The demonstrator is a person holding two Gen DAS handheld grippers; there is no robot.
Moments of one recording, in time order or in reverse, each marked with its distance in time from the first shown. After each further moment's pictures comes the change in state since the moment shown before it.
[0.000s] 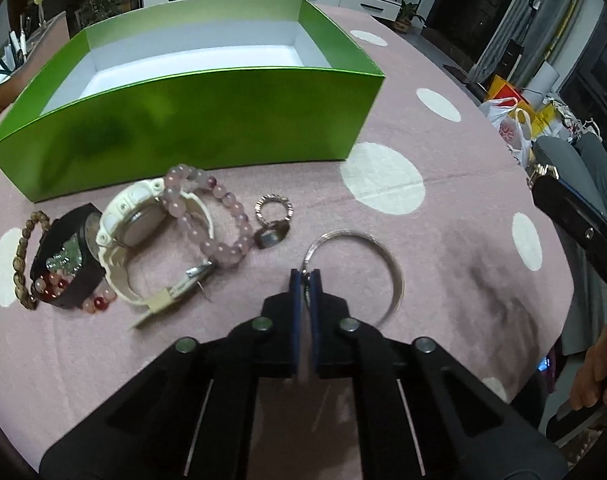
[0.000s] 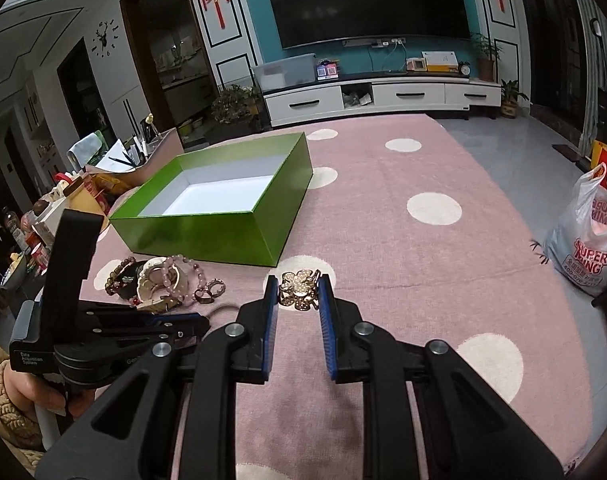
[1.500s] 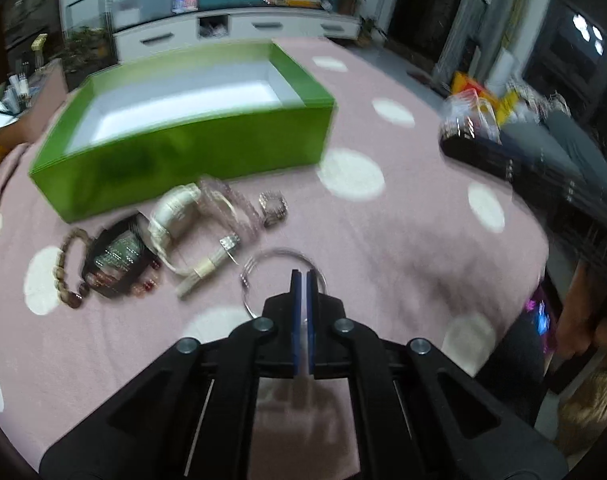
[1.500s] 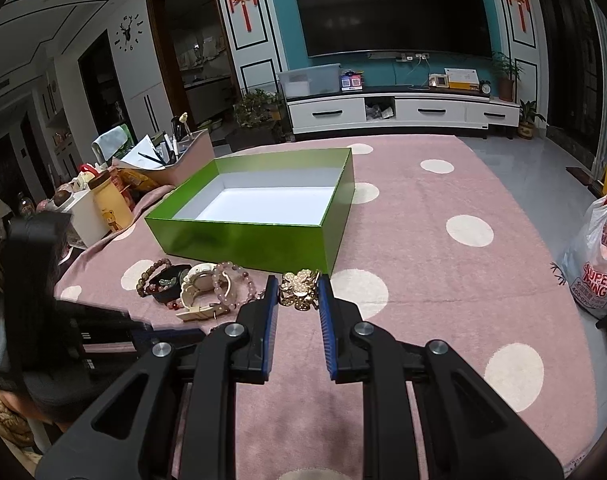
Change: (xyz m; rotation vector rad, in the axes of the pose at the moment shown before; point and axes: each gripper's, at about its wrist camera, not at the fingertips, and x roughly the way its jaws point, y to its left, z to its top) left arm -0.062 0.010 -0.037 0.167 -0.084 -0.041; right arm -0.004 0.049 0.006 -0.057 -0.022 0.040
